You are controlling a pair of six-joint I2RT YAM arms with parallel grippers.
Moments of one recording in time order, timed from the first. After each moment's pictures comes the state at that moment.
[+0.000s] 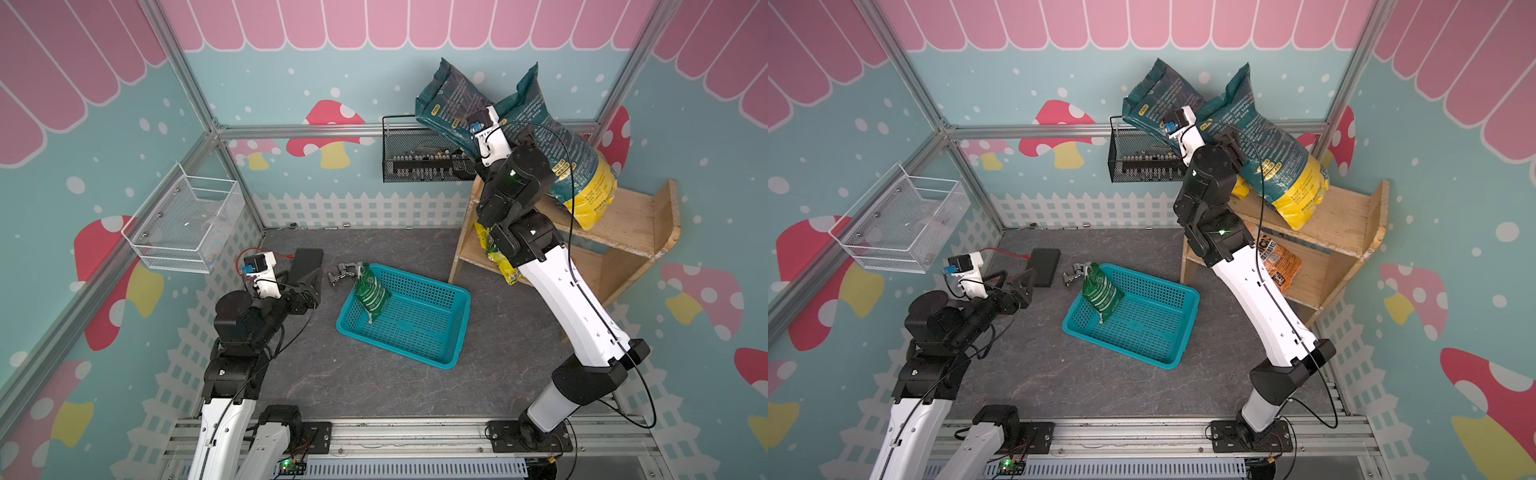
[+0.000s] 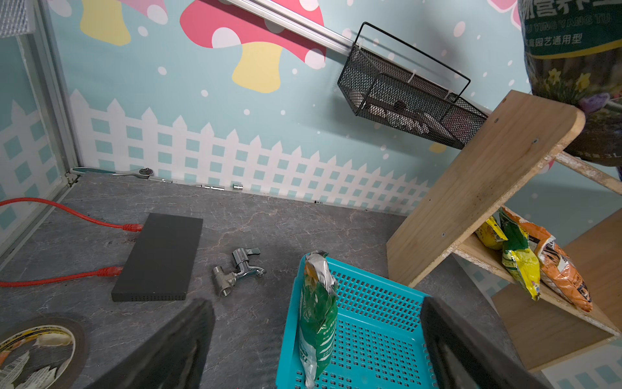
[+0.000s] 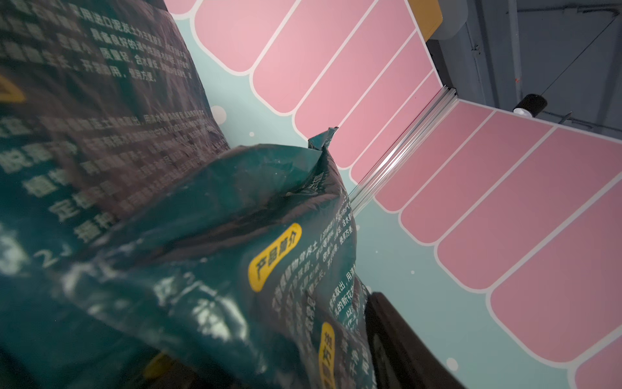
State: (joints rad) left arm 0.00 0.64 0.84 -0.33 0.30 -0.31; right arm 0.58 1.67 2.13 -0.14 0.95 -0.96
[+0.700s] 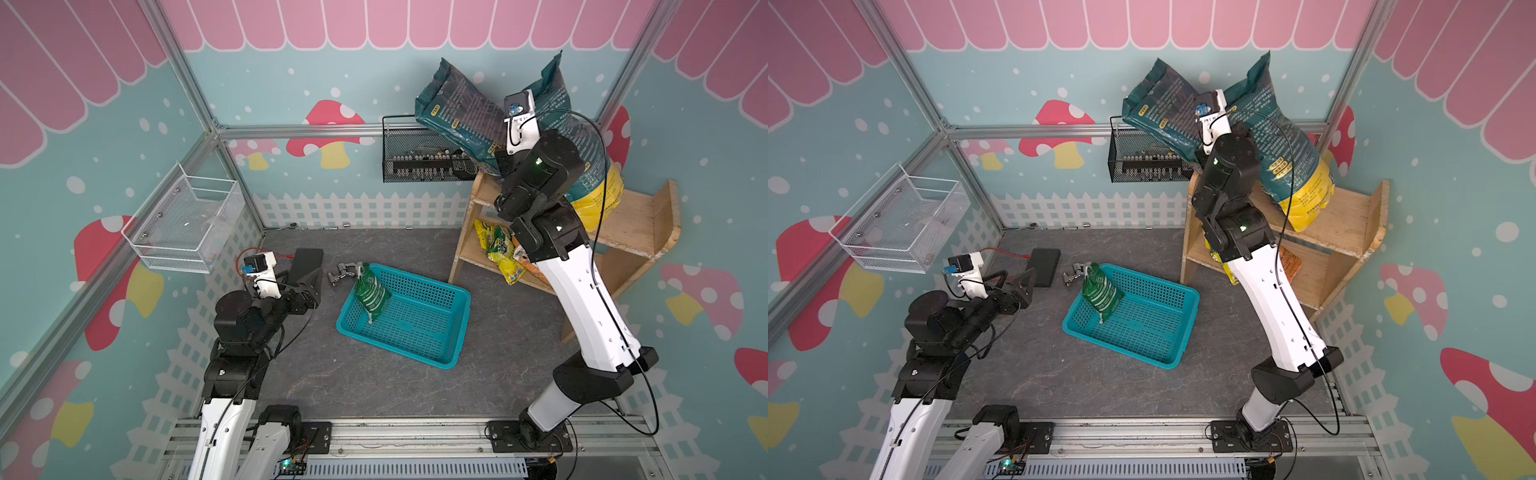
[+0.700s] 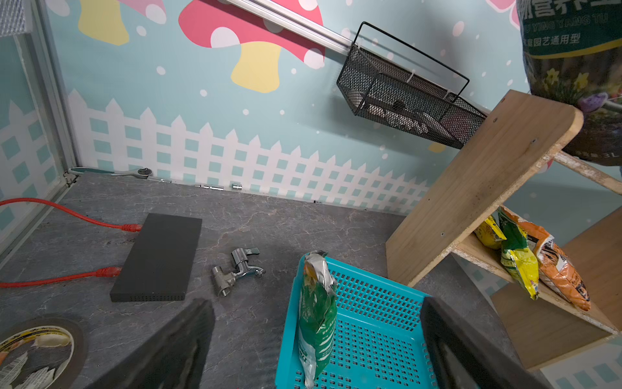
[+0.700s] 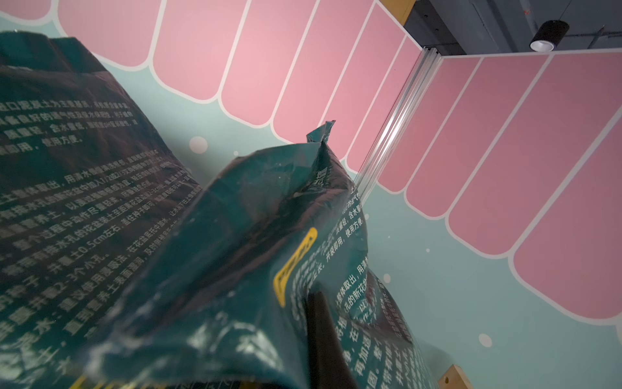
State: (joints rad) left arm 0.00 0.64 0.84 -0.33 0.31 -0.31; right arm 0.53 1.61 2.24 -0.30 0.89 -0.64
